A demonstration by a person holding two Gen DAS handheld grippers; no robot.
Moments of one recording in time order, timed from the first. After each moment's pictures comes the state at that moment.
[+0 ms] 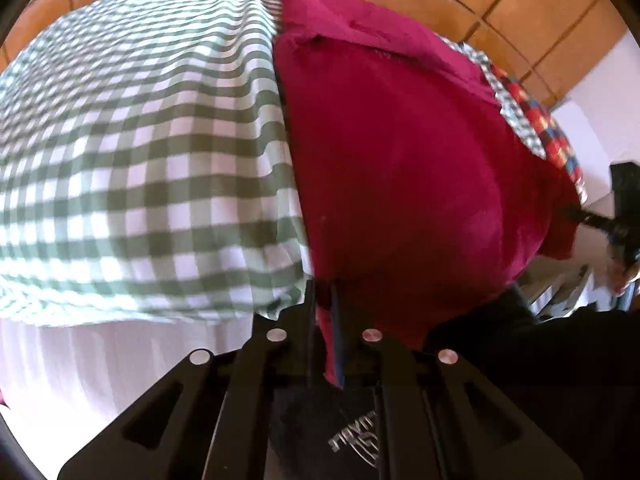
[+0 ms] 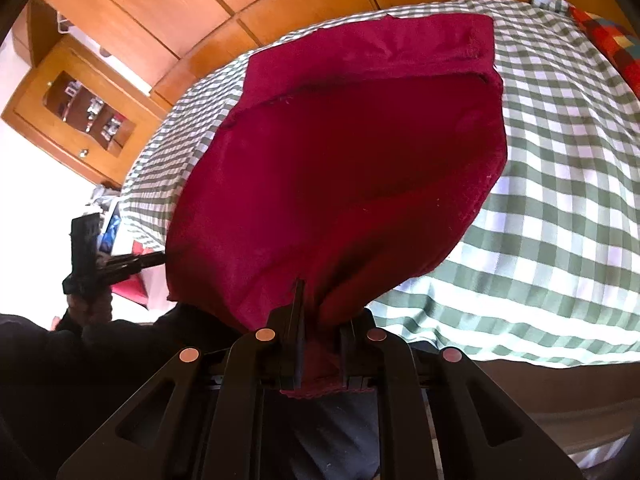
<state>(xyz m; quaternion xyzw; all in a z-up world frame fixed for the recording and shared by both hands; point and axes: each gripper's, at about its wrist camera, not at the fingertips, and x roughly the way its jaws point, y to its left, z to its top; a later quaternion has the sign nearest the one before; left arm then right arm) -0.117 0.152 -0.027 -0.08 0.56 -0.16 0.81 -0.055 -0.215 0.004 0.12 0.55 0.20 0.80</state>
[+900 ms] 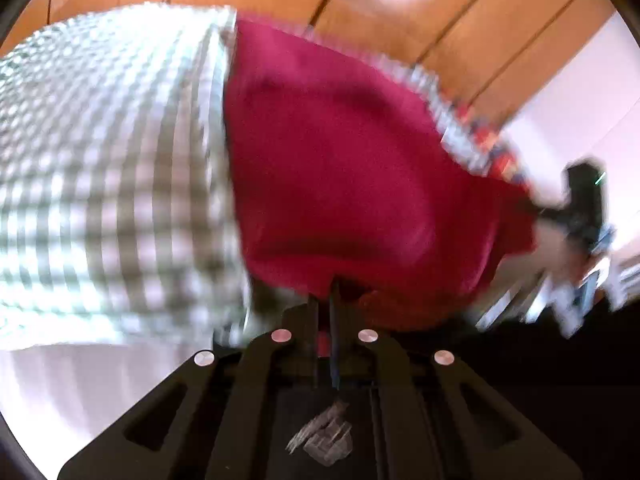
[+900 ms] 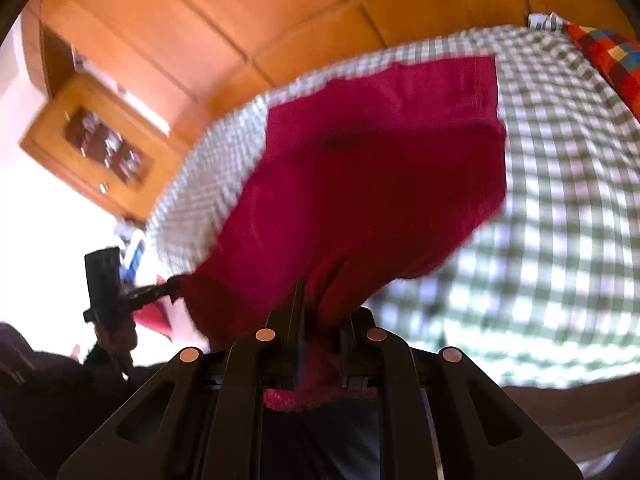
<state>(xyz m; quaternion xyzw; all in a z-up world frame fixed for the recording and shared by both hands) -0.119 0.150 0.023 -0.14 0.50 -0.25 0.82 -0.035 -0.231 0.044 0.19 0.49 0.22 0.83</state>
